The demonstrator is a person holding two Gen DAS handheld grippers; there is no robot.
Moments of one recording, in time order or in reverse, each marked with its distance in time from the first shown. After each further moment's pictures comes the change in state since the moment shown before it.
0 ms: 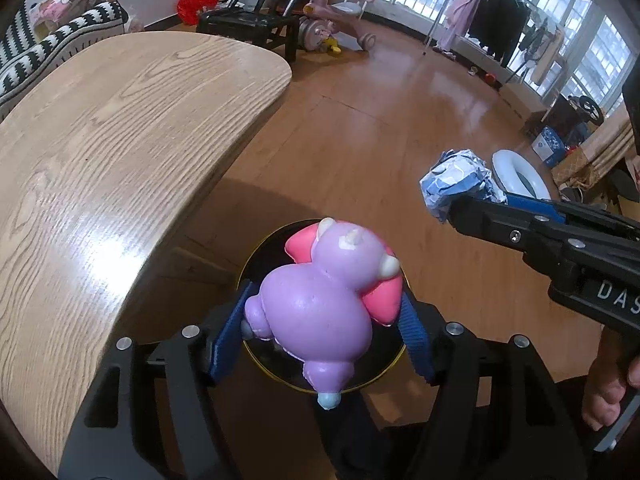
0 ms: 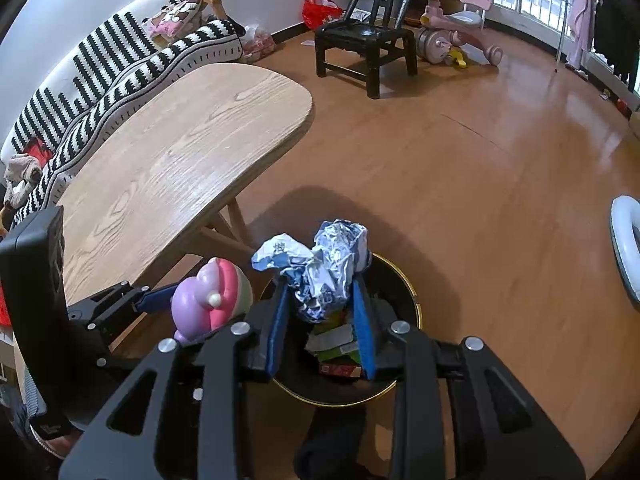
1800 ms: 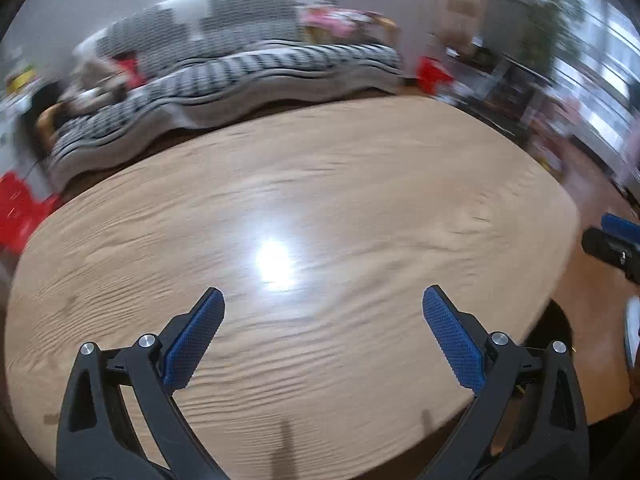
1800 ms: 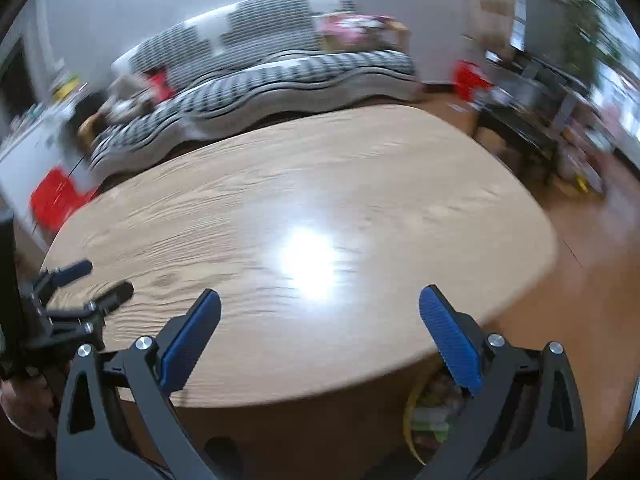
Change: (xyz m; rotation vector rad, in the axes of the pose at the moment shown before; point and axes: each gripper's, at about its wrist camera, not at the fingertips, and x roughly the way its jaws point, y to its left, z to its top) left arm -0.254 0.231 -0.151 -0.494 -0.280 0.633; right arm -0.015 0.281 -0.001 -0.471 -0.138 0.270
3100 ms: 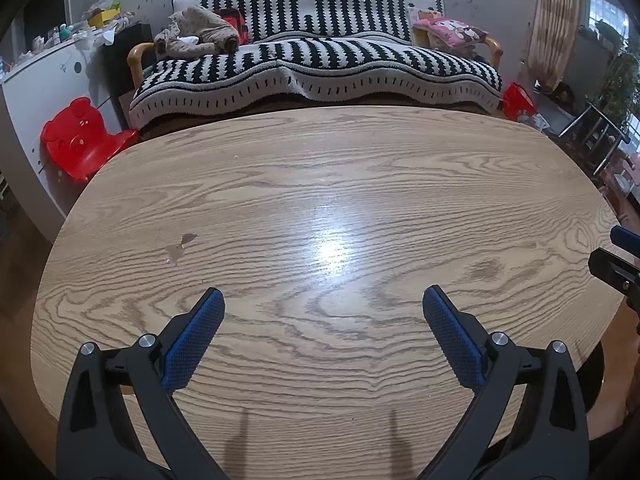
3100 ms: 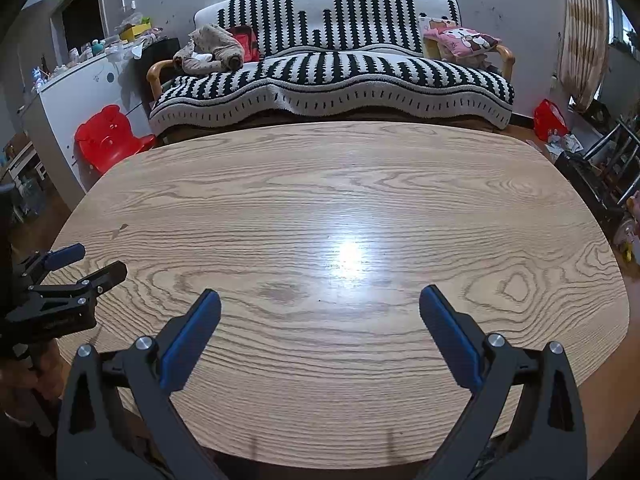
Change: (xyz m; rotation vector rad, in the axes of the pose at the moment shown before) left arm -0.014 0.137 -0.033 -0.200 0.035 0.171; right arm 0.059 0.137 0.016 -0.203 0.031 0.135
